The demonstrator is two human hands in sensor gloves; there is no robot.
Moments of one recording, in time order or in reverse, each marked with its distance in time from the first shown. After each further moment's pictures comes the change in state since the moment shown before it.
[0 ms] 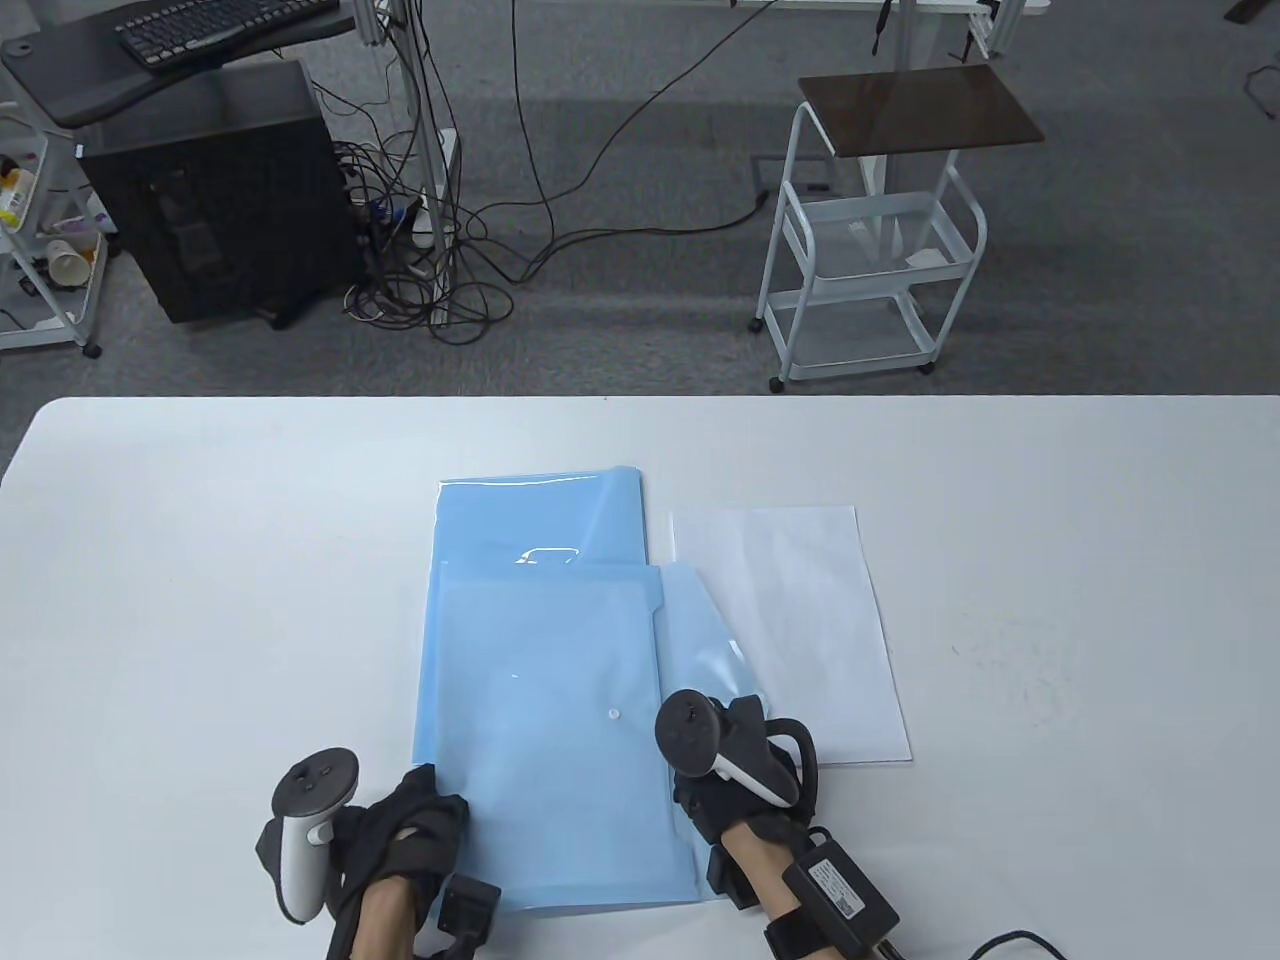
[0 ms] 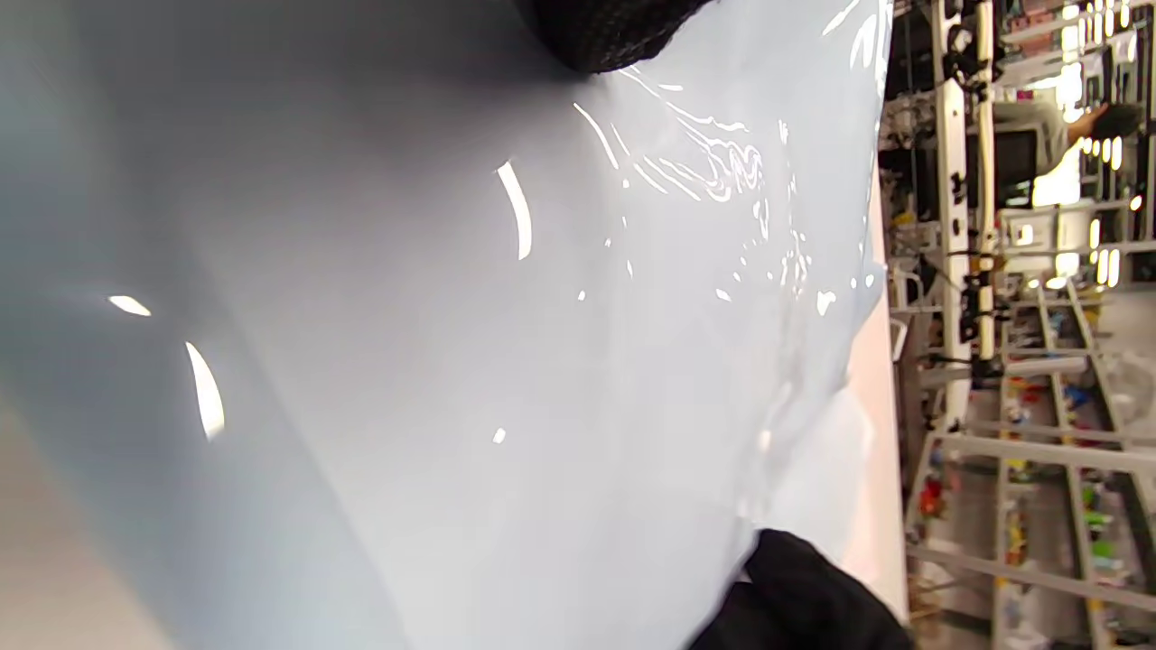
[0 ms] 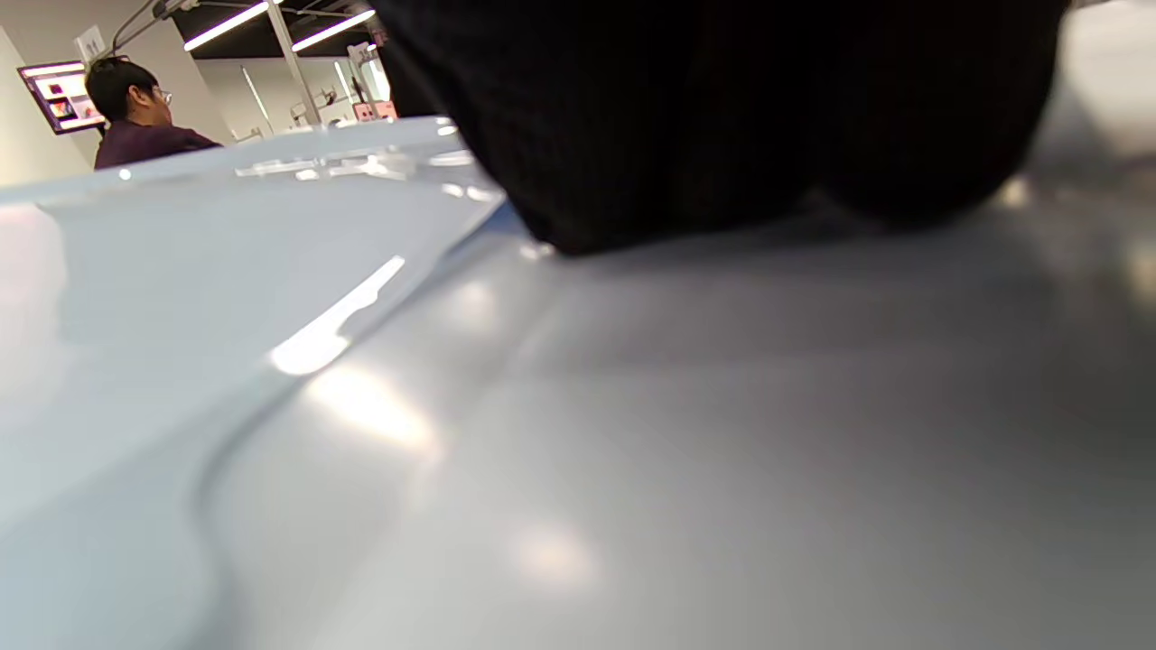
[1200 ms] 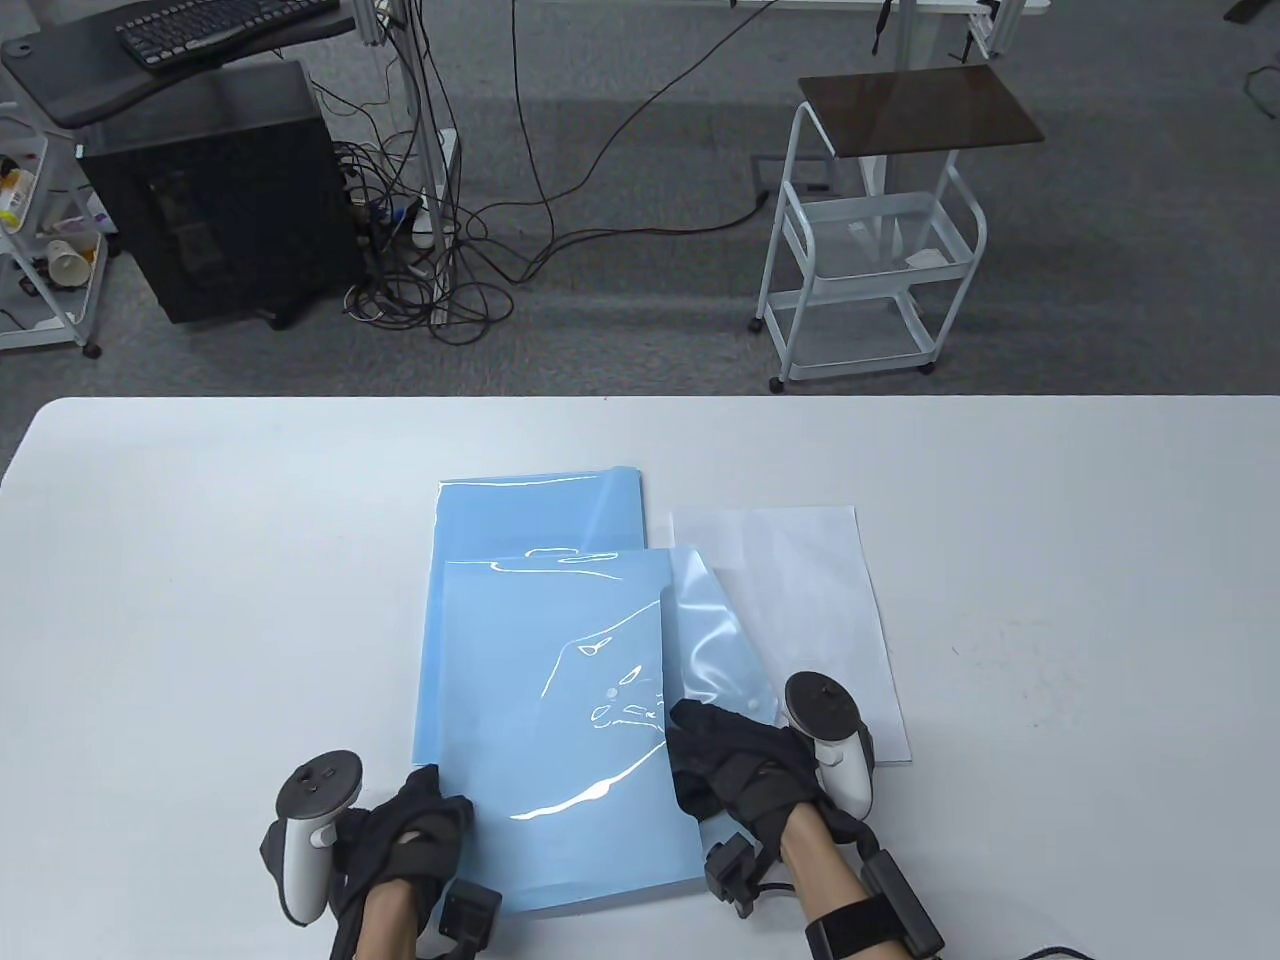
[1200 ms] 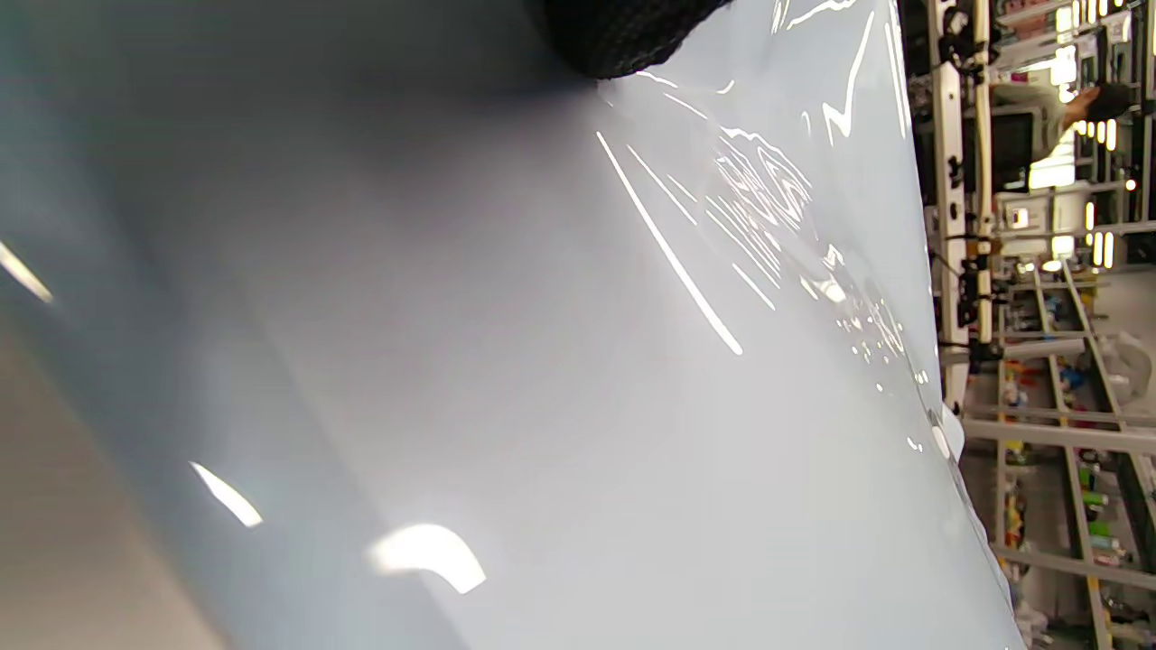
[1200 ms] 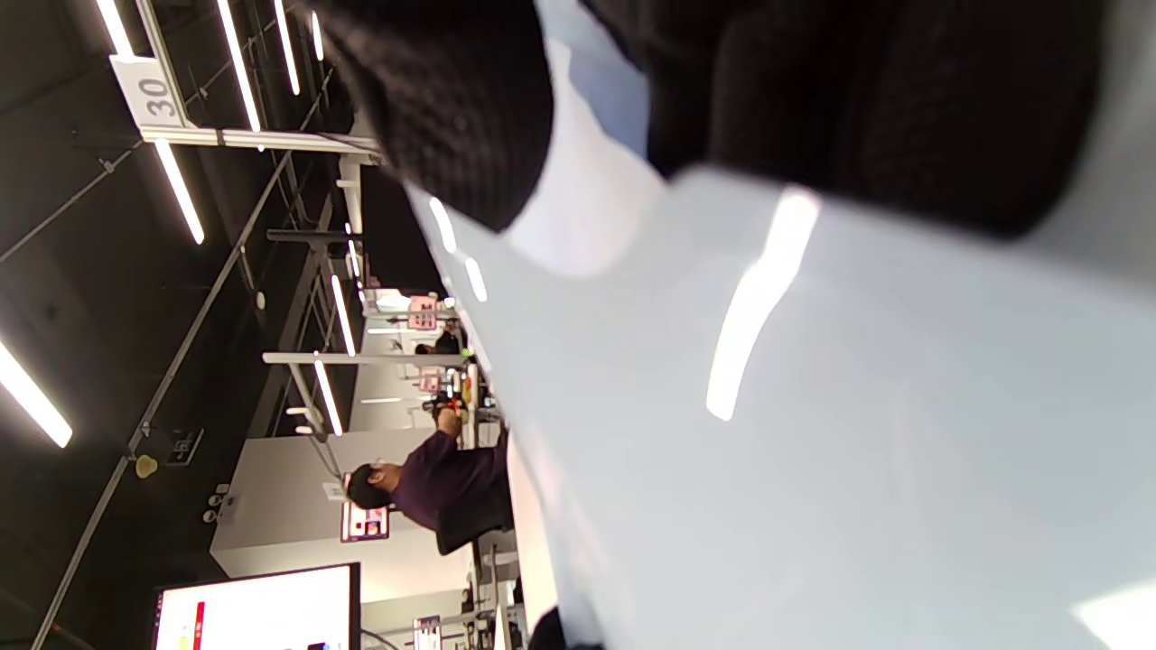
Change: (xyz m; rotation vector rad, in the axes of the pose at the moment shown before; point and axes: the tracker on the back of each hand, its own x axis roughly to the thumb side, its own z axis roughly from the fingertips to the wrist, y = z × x) left_hand -0.001 -0.003 -0.001 -0.008 -0.011 -0.048; right_hand -0.049 0.011 0.010 0.285 0.079 -1.231
